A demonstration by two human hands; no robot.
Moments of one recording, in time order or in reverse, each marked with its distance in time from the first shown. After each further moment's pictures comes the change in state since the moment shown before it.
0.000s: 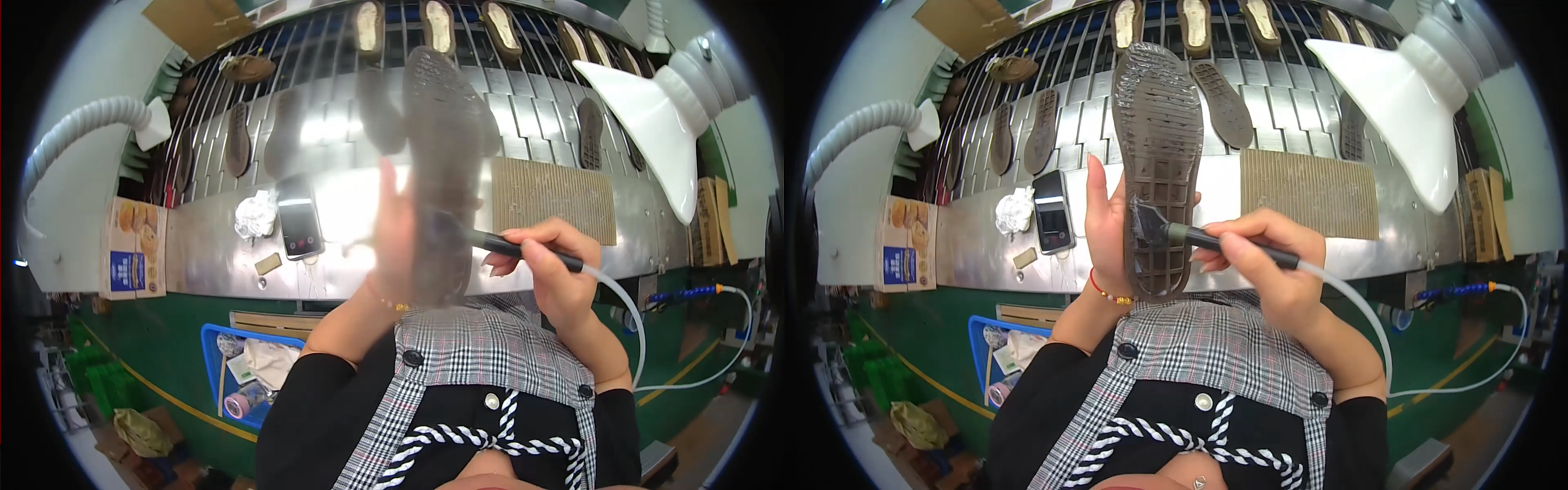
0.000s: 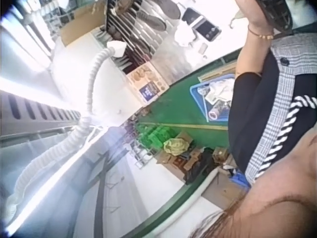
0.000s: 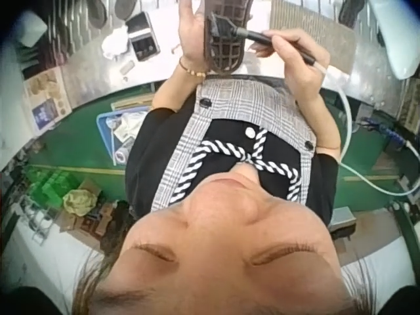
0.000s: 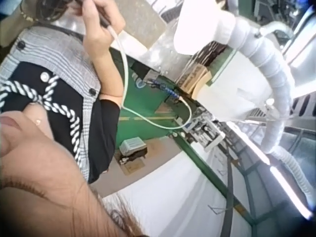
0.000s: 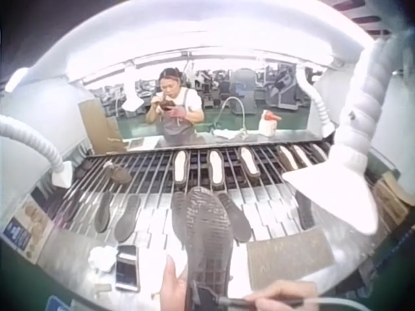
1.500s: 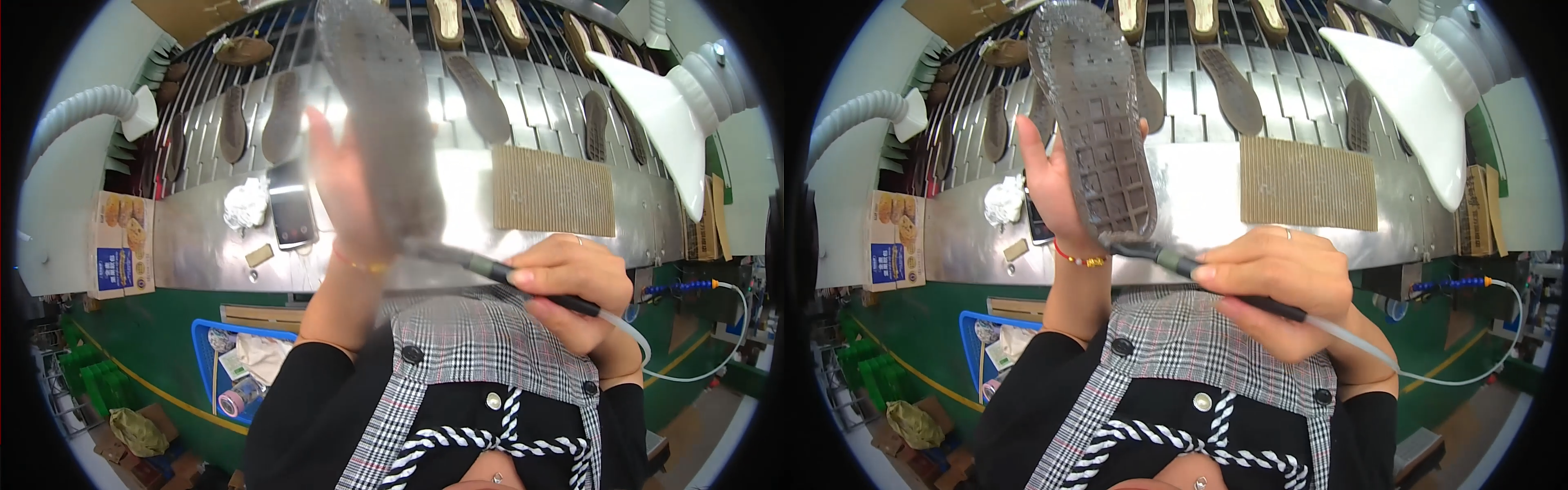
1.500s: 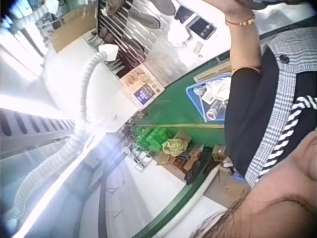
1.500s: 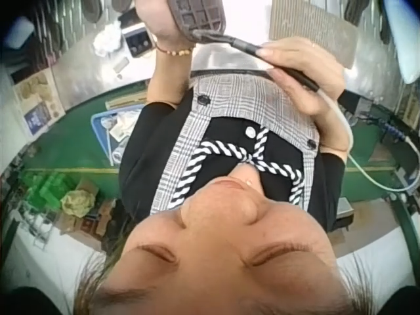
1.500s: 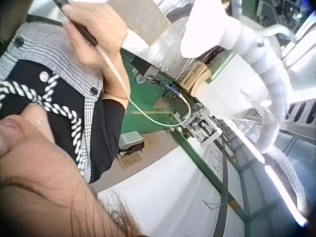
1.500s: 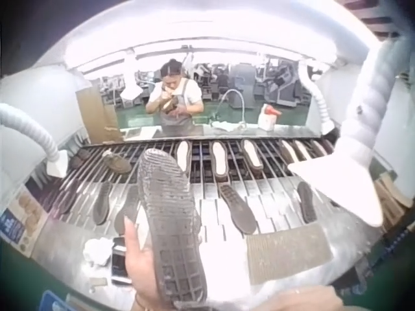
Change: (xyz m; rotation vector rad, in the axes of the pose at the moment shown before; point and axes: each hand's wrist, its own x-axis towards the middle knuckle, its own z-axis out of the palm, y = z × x) left_hand 0.013 0.057 -0.020 0.029 -0.124 0.259; right_hand 0.012 -0.023 0.013 -0.563 -0.372 -0.465
